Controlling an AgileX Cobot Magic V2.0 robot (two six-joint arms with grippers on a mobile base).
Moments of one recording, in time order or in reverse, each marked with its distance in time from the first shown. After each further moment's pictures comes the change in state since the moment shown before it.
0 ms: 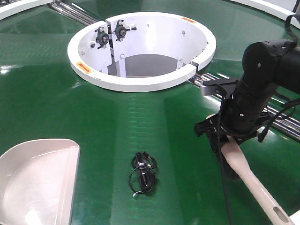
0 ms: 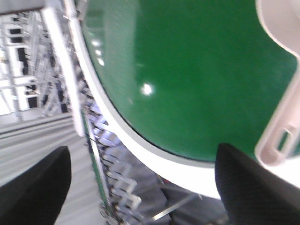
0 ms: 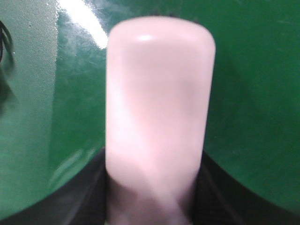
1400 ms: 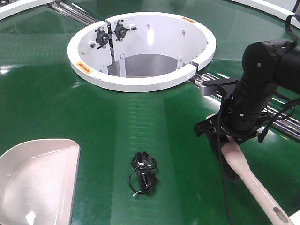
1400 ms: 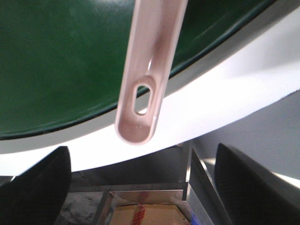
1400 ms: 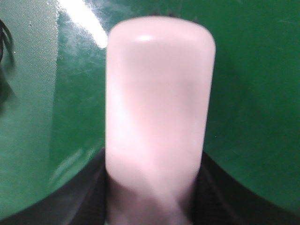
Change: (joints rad) left arm 0.130 0.632 -0.178 0.072 0.373 0.011; right arm 0.000 0.000 0.000 0.000 0.001 0.000
